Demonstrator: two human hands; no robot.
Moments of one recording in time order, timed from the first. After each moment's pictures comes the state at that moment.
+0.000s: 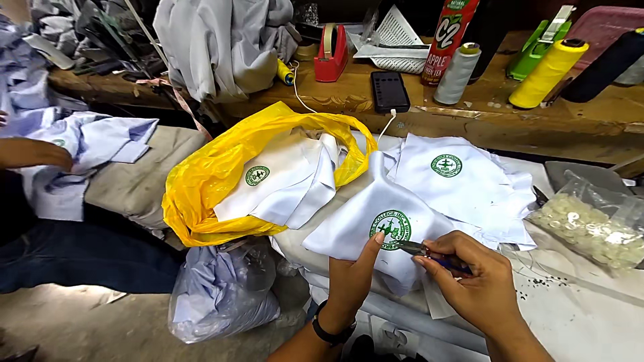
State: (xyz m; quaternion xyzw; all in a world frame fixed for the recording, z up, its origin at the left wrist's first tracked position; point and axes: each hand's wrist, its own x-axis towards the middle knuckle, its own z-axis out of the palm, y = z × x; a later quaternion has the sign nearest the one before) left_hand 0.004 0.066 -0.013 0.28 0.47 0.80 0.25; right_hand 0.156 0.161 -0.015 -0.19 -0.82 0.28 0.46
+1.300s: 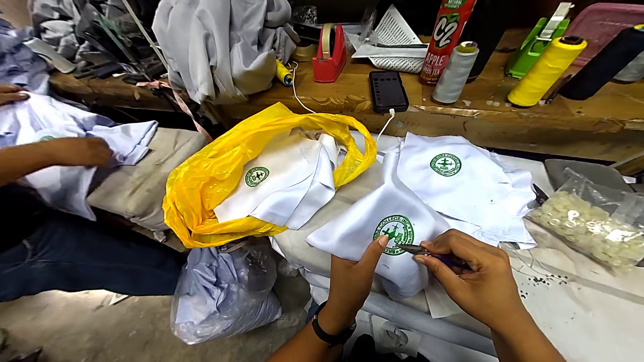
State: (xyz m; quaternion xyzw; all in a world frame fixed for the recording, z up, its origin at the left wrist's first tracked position) left_hand 0.005 0.063 -0.011 0.28 0.47 0.79 0.29; right_hand 0.159 0.170 -0.014 -0.18 -0.84 0.28 0.43
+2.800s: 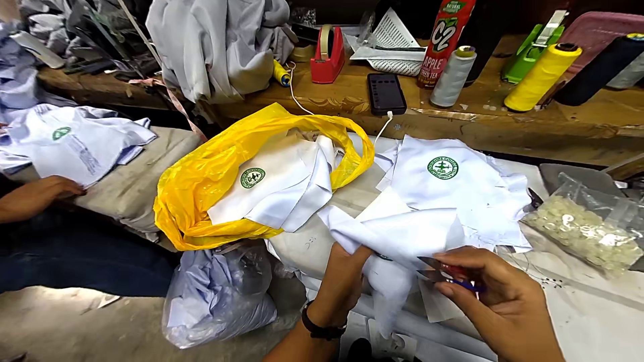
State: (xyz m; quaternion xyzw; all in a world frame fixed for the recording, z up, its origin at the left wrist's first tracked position) left_hand -0.004 0.063 -0.004 0.20 0.47 0.75 0.42; right_hand 0.174 0.149 0.005 -0.14 -0.77 0.43 0.45
